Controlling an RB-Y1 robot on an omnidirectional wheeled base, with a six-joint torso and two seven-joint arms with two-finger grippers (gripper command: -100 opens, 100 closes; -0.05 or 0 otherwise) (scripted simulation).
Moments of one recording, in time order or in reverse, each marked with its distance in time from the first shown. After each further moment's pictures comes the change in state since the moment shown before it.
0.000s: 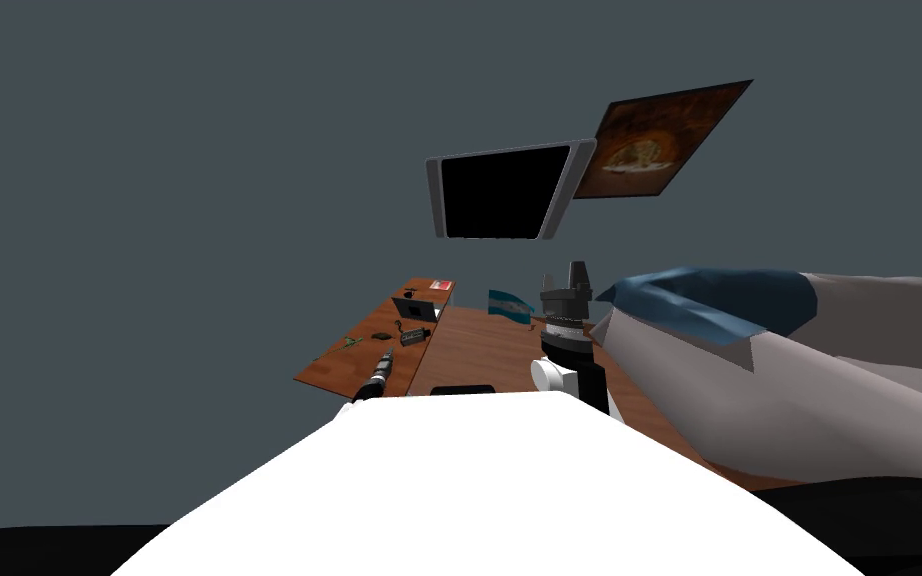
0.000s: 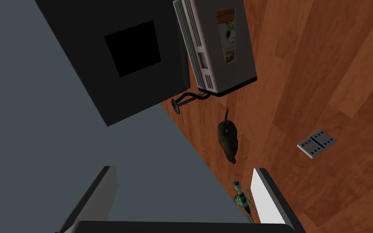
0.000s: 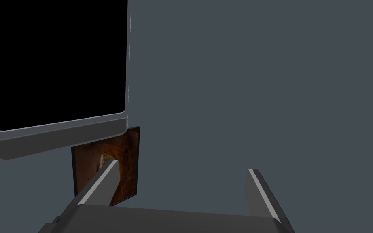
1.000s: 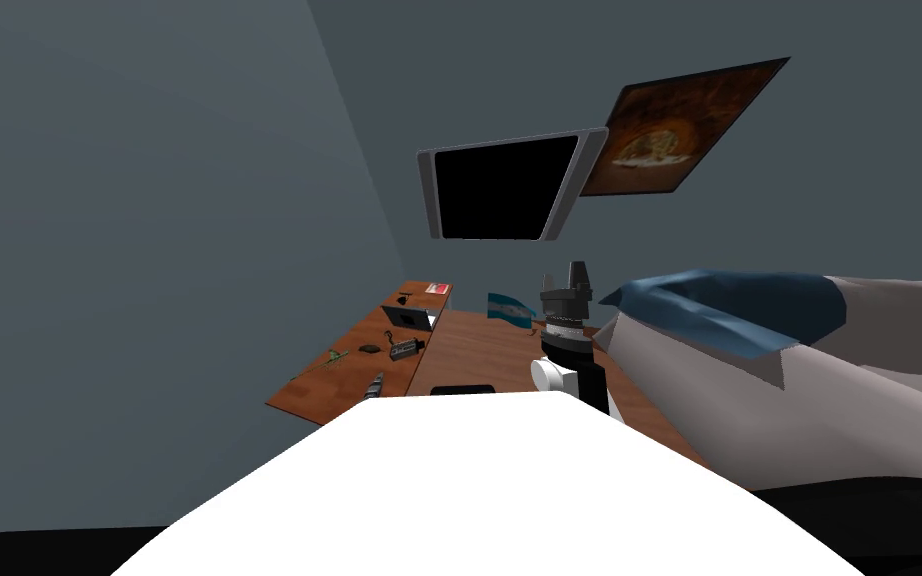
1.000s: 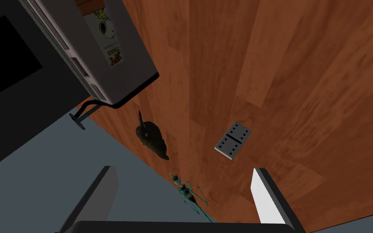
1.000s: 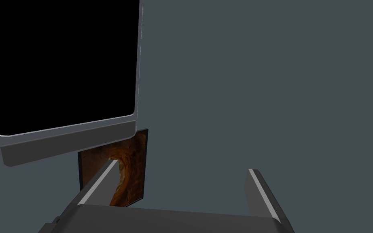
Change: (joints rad) left arm -0.030 0.015 0.024 0.261 -0.171 0.157 0.093; right arm 0.000 0.000 0.000 0.000 0.000 0.000 0.000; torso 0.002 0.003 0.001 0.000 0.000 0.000
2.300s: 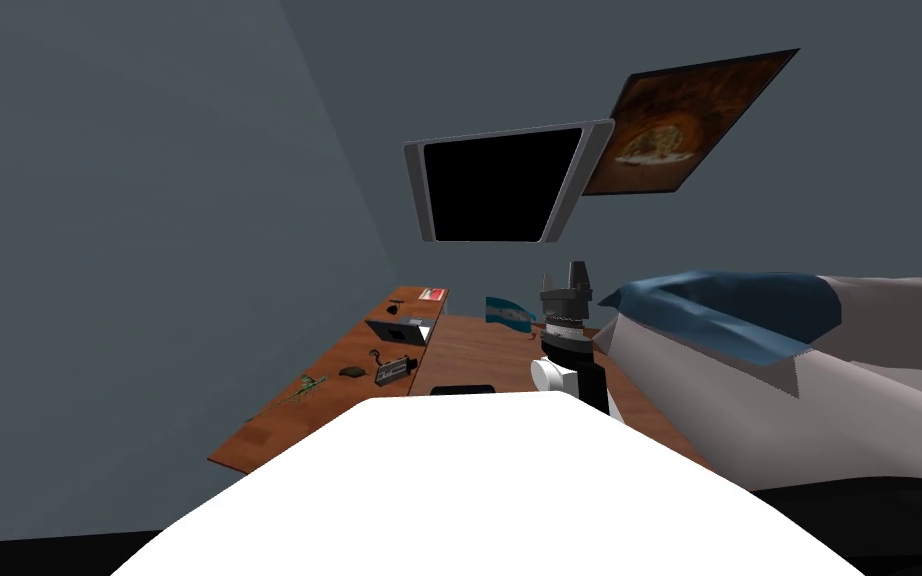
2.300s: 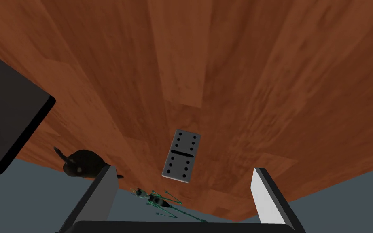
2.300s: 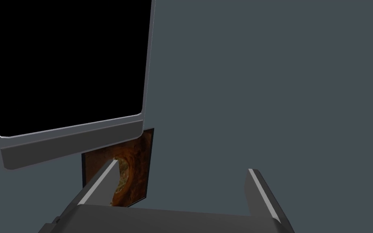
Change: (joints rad) left arm -0.056 0.007 0.038 0.341 -0.255 0.144 0.096; right arm 0.000 0.000 0.000 0.000 0.000 0.000 0.000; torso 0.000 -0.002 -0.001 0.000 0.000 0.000
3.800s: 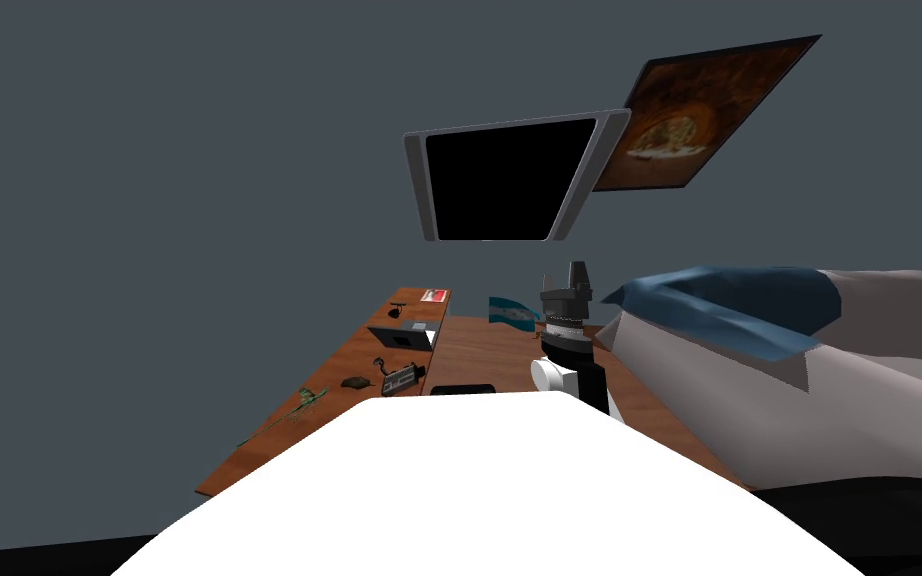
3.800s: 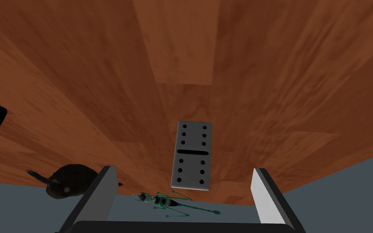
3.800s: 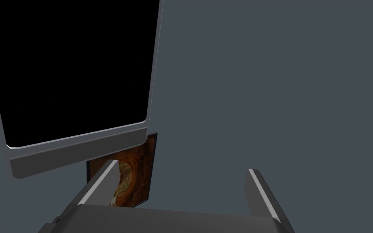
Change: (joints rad) left arm -0.049 -0.078 -0.031 0.103 -0.178 0.164 0.065; right arm 0.000 0.000 0.000 0.000 0.000 0.000 0.000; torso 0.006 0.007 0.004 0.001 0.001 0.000
